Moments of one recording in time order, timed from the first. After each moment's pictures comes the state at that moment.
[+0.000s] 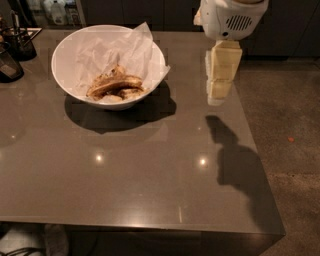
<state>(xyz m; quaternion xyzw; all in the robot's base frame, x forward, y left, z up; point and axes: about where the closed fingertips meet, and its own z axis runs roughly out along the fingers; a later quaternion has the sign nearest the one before) 0.523 -0.099 1.007 -0.71 0.68 -0.08 0.17</state>
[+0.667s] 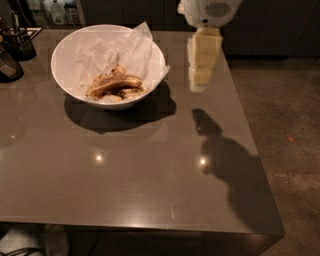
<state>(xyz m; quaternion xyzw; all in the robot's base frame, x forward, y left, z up) 0.549 -0.071 1.019 -0.72 0.66 -0.09 0.18</state>
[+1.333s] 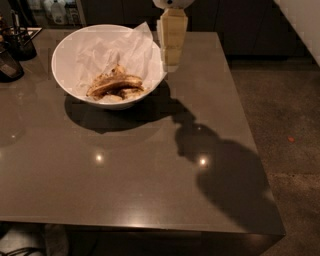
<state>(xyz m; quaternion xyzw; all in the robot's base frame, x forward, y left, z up) 0.592 -0.013 1.036 -0.75 0.63 -0.09 0.20</state>
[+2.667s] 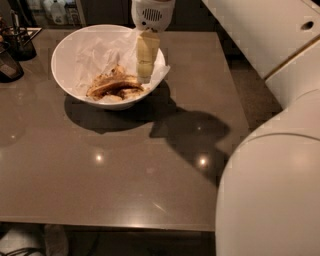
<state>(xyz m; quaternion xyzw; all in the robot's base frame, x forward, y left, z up) 0.625 0.020 0.970 -0.69 0.71 0.00 0.14</state>
